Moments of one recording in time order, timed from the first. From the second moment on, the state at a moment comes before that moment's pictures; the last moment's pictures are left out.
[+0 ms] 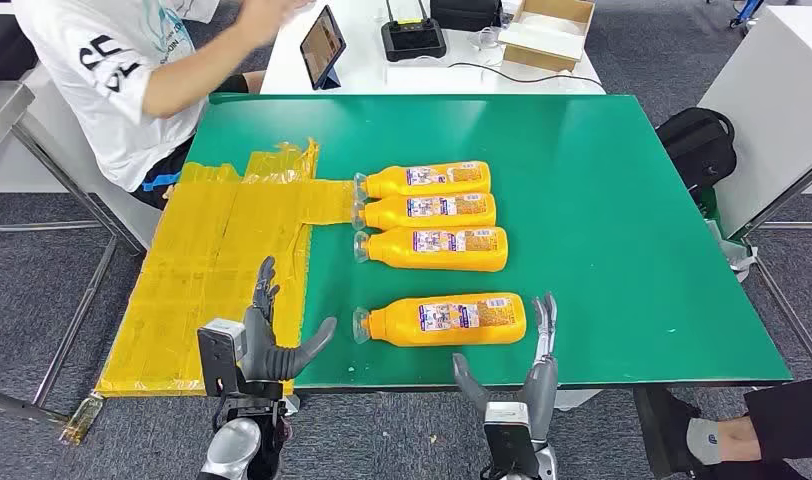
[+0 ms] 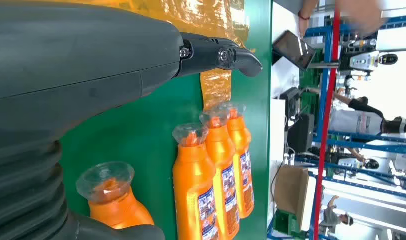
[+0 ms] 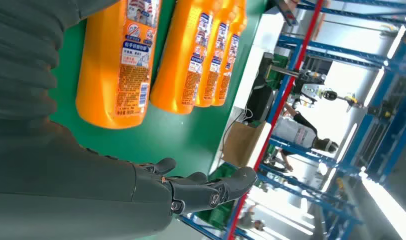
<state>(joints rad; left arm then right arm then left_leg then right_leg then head) -0.03 -0.26 -0.26 -1.31 -0.08 0.23 -0.54 0.19 0.22 0.20 -1.46 0.30 -0.66 -0.57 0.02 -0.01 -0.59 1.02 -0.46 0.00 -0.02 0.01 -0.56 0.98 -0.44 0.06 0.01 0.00</state>
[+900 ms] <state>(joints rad) -0.06 -0.27 -0.25 -1.29 -0.11 0.22 -0.55 0.15 0.21 0.23 -1.49 0.38 -0.59 -0.51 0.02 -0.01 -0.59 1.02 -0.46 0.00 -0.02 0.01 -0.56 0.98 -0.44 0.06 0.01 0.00</state>
